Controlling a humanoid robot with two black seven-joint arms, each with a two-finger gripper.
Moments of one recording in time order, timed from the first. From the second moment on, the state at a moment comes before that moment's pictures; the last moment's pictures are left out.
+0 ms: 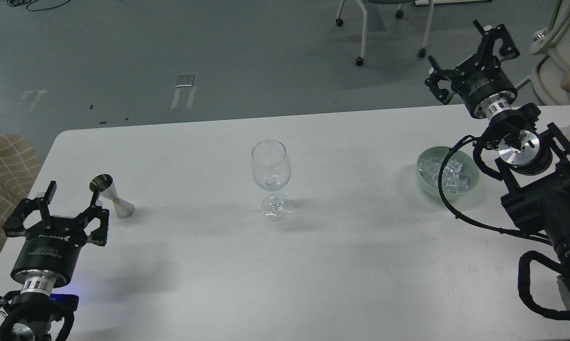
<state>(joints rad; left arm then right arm) 0.28 -0.04 -1.93 -1.69 0.15 -0.02 0.26 0.72 -0.14 1.41 0.67 -0.37 0.33 0.05</state>
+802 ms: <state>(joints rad) 0.20 -0.04 -1.80 -1.72 0.17 0.44 0.20 0.71 -0.14 1.41 0.67 -0.37 0.33 0.05</state>
